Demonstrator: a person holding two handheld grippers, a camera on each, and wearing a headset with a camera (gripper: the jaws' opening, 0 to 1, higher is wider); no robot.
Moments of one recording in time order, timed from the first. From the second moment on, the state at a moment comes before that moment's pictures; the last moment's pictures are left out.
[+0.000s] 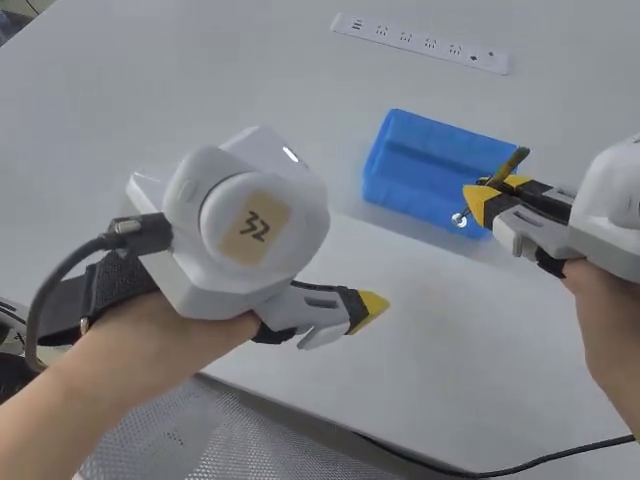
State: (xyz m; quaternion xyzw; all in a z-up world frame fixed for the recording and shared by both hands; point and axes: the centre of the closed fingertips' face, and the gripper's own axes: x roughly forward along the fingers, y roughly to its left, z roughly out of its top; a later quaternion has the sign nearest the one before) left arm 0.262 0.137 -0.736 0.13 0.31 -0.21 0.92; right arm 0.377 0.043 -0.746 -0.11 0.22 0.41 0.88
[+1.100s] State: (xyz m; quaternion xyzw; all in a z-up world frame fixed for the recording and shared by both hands) left arm 0.263 0.133 -0.742 0.13 0.32 -0.23 0.91; right arm 0.425 0.049 -0.790 -0.12 0.25 0.39 0.88
